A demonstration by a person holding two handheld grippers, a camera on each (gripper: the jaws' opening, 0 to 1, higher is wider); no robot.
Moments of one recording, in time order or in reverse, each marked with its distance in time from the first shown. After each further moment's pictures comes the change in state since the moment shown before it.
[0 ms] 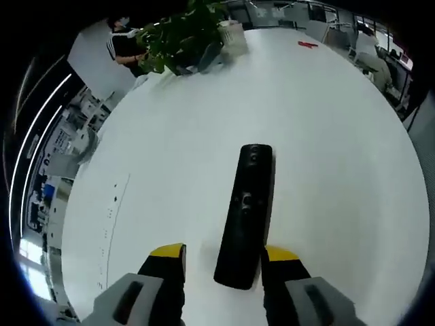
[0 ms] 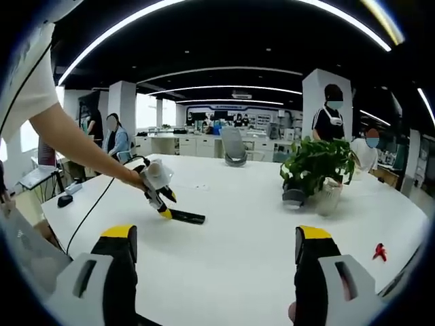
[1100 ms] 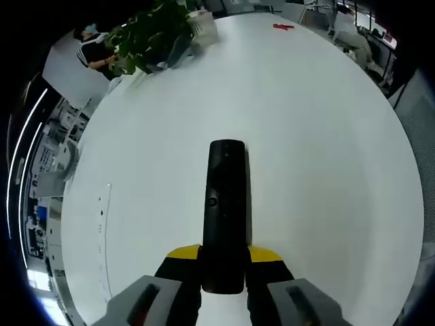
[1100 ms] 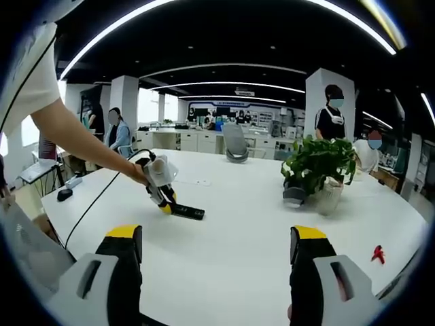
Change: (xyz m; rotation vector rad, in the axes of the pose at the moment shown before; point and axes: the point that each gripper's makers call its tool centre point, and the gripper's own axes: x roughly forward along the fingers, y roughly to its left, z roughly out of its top) left arm 0.005 -0.015 0.002 0.162 0.082 -0.120; right arm 0.002 0.000 -0.006 -0.015 0.029 0.001
